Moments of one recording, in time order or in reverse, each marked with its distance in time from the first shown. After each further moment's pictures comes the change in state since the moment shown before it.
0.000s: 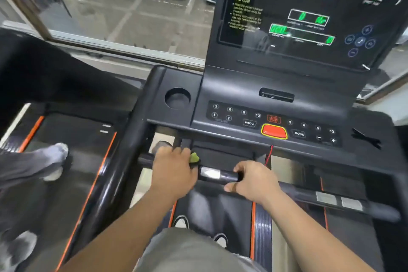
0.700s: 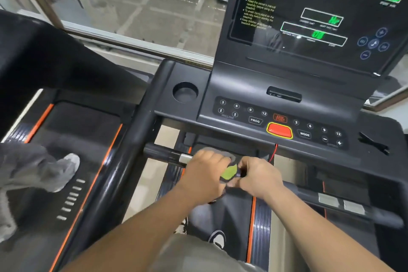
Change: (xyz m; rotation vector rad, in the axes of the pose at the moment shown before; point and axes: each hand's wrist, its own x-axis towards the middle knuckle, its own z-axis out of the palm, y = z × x) left_hand -0.011 0.047 0.017 -0.295 0.044 0.334; right_hand 0.002 0.002 -0.003 -0.062 -0.009 -0.003
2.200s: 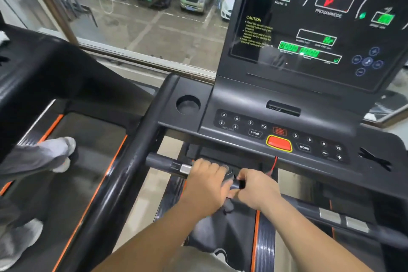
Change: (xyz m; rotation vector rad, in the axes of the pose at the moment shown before) left_hand 0.002 0.013 0.016 0.101 0.212 -0.075; right_hand -0.003 -0.003 -0.003 -0.026 -0.028 -0.022
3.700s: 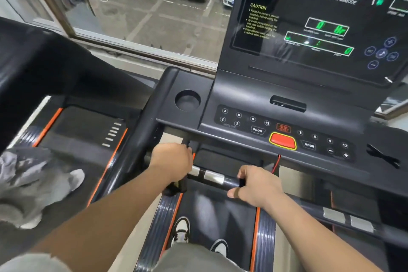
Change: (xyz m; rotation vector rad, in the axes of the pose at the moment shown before) left_hand 0.042 -0.077 -0.061 0.347 -0.532 -0.359; right_hand 0.009 -0.003 -0.007 -0.003 -0.065 -0.009
